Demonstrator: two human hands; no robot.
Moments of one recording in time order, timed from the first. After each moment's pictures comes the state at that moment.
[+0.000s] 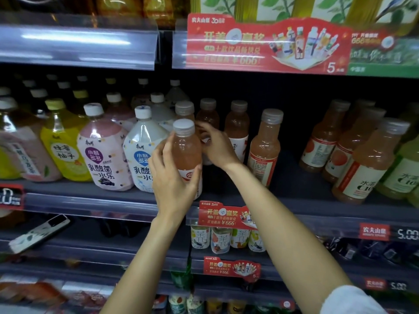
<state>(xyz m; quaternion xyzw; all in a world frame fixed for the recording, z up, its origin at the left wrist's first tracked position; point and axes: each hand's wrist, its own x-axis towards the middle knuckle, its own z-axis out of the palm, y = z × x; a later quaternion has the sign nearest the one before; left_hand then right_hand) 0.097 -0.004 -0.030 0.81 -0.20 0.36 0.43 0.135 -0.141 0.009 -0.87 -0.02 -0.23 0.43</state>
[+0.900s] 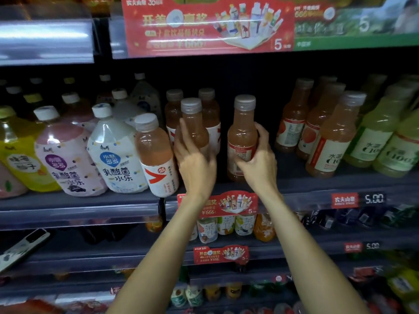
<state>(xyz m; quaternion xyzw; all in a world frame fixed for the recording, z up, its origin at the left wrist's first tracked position) 0.087 -0.100 -0.034 0.80 -0.23 0.27 0.49 0.018 -0.216 -0.035 -0.82 0.19 -0.40 0.36</state>
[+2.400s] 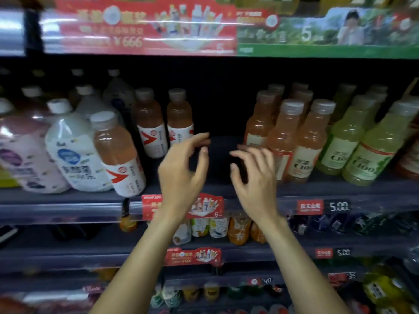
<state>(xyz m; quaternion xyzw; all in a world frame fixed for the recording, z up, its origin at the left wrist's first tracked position) 0.027 -0.113 -0.004 0.71 -0.37 0.32 0.51 -0.045 -0.251 -0.035 -0.85 0.06 -0.49 0.16</state>
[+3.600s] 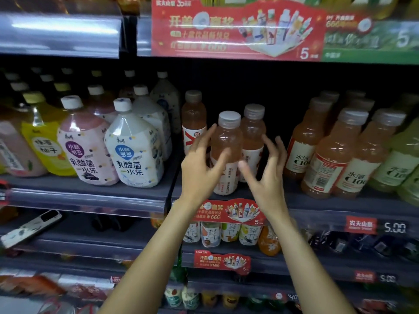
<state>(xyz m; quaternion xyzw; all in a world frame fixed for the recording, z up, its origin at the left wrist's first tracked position) 0.079 -0.074 -0.019 0.76 -0.30 0.22 0.54 0.013 -0.209 -0.049 -0.81 0.06 -0.42 0.41</state>
